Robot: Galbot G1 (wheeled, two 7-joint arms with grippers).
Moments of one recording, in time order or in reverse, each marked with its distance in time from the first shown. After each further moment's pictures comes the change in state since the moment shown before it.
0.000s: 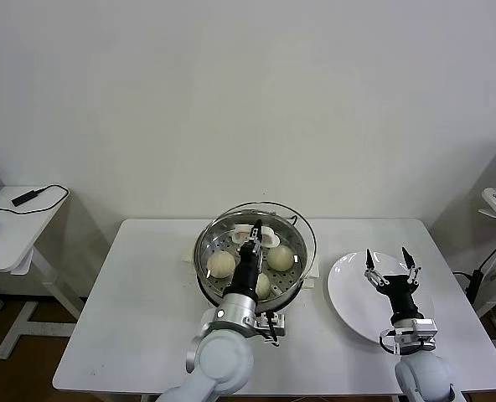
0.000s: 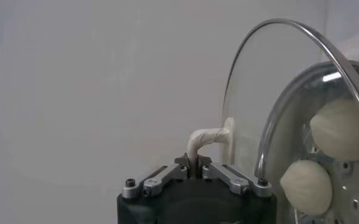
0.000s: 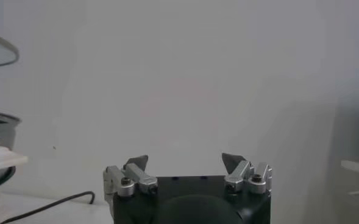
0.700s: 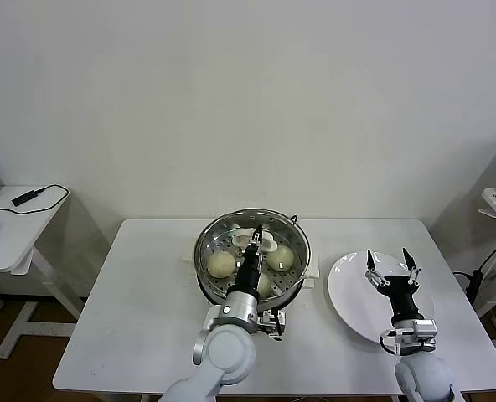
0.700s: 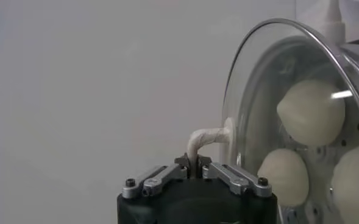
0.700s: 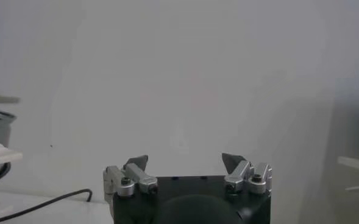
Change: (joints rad) left arm -0.023 -0.020 -0.013 0.113 0.063 -0.034 0.002; right arm 0.002 0.013 0.008 -0.013 -0.001 0.009 -0.009
